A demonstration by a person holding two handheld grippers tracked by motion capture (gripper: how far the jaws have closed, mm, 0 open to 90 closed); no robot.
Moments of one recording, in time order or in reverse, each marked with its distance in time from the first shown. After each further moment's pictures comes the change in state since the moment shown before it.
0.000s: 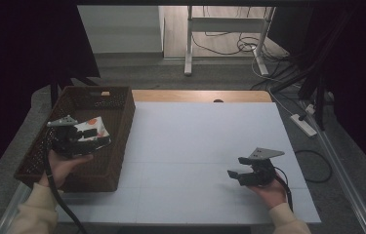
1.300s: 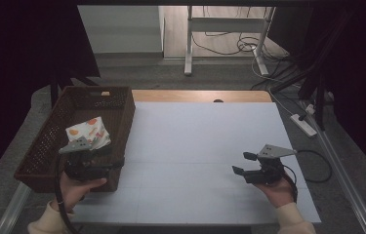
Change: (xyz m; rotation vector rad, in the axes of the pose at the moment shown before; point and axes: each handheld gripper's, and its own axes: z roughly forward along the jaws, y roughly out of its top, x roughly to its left) left arm -0.060 -0.031 0.002 -0.025 -0.072 0.075; right arm 0.001 0.014 -0.029 -0.095 0.002 -0.032
